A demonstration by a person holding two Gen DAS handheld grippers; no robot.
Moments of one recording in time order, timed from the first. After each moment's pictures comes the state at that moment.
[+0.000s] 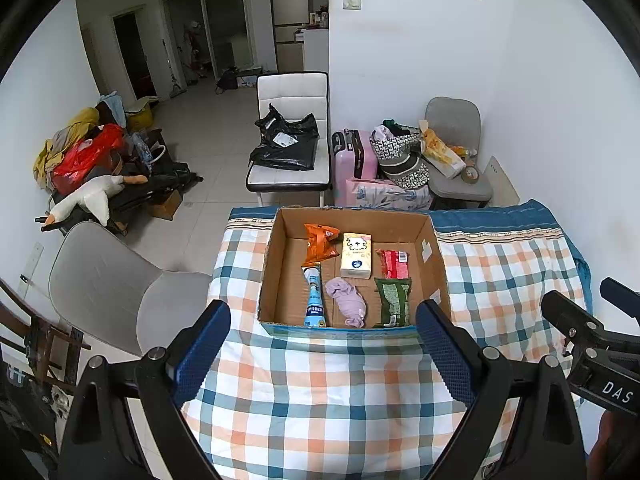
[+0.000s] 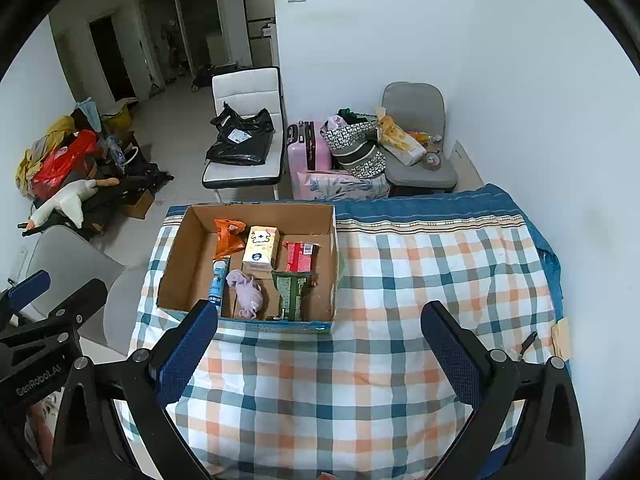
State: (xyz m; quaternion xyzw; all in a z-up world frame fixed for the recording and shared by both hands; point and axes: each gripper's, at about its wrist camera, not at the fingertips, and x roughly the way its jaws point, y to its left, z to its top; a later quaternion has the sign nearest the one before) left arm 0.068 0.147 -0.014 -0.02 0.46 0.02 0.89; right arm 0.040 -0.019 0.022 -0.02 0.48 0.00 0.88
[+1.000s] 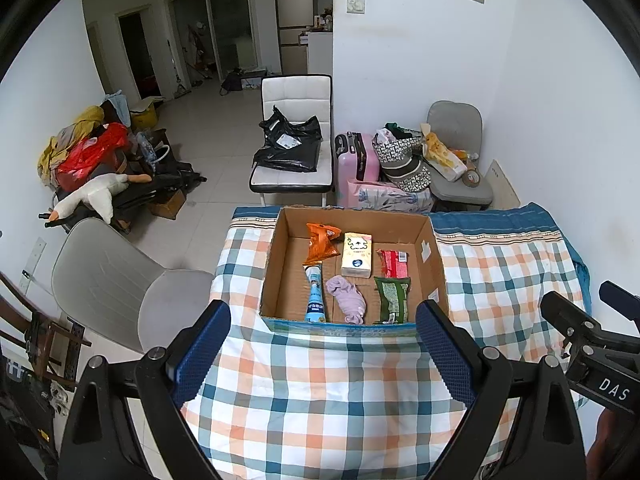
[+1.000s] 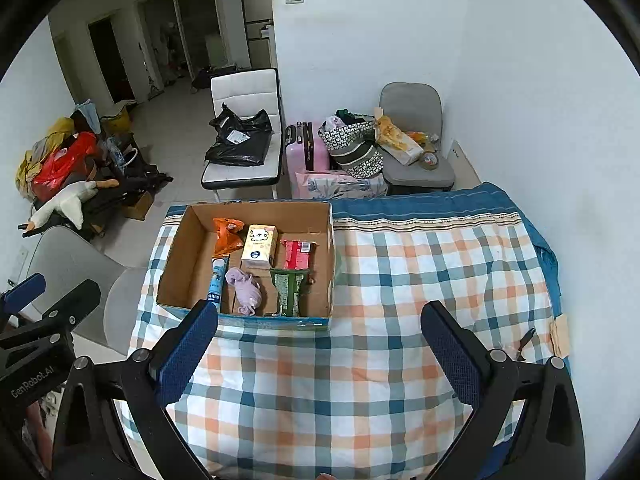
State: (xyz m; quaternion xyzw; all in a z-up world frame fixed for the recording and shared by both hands) left arm 0.062 0.146 -0.012 -0.02 0.46 0.03 0.89; right arm 0.035 -0.020 0.022 -0.02 0.47 0.00 0.88
